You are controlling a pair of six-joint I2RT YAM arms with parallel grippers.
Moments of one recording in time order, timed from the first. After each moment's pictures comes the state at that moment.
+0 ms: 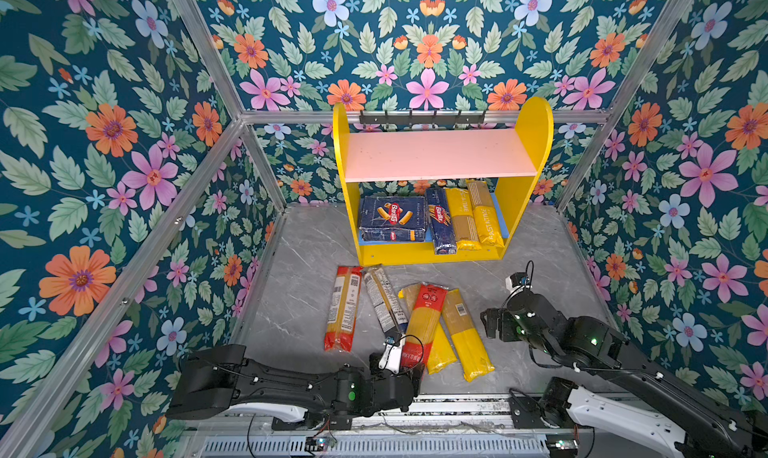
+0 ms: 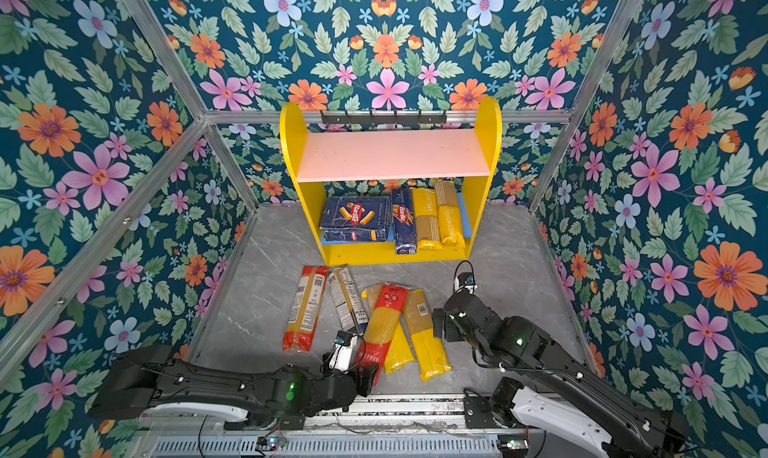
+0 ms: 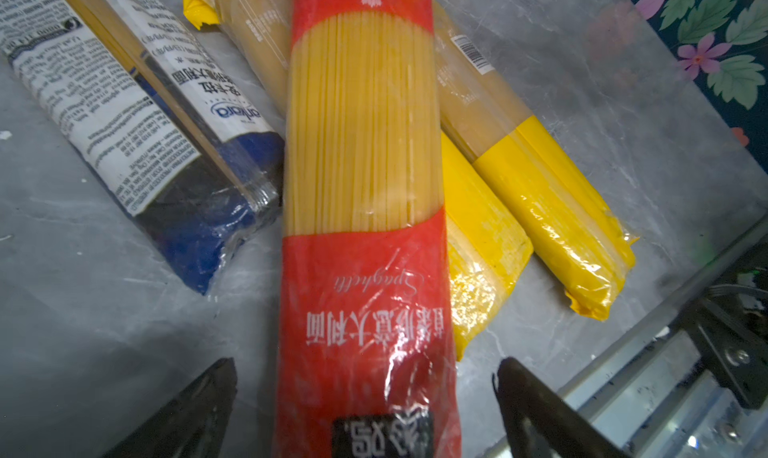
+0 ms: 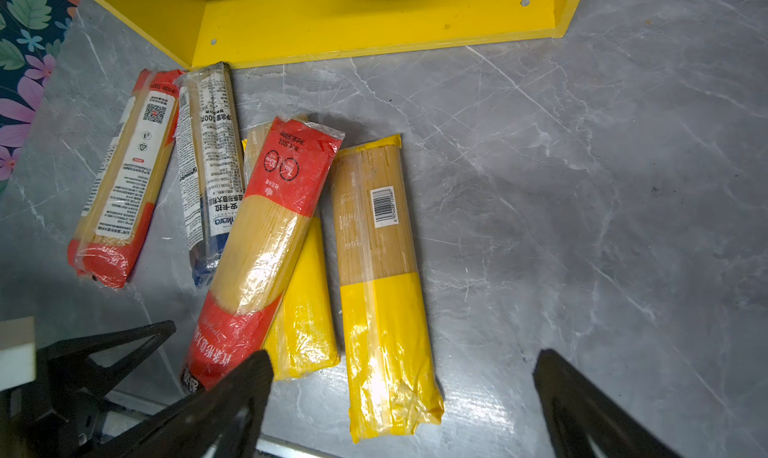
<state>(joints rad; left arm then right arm) -1.56 1.08 0.32 -0.14 -0.63 -1.03 0.88 0.81 0.88 -0.98 0.31 0.71</state>
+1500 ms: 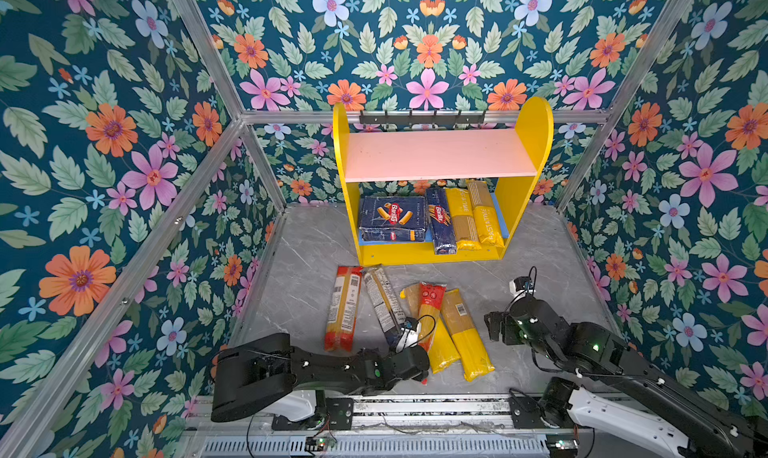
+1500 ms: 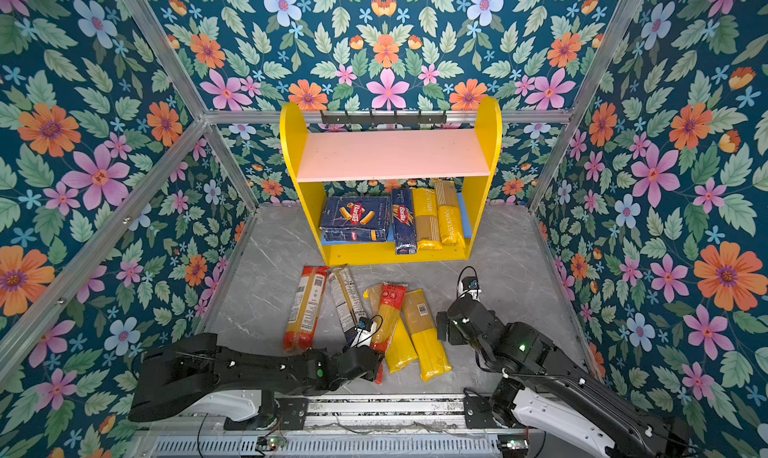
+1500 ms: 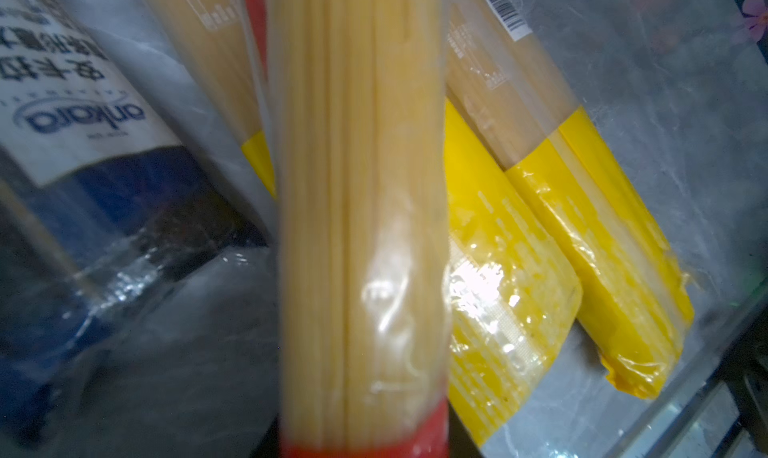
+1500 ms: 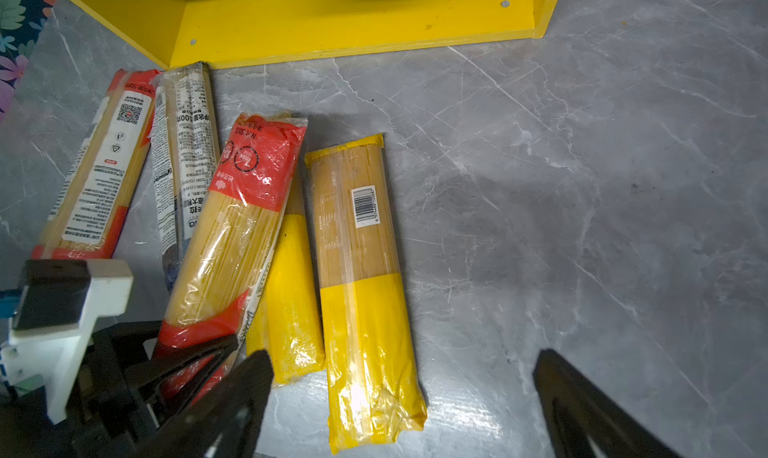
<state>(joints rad) -1.36 1.36 0.45 0.01 -0.37 -0.91 0.88 0.75 0.82 -0.97 0.34 0.71</state>
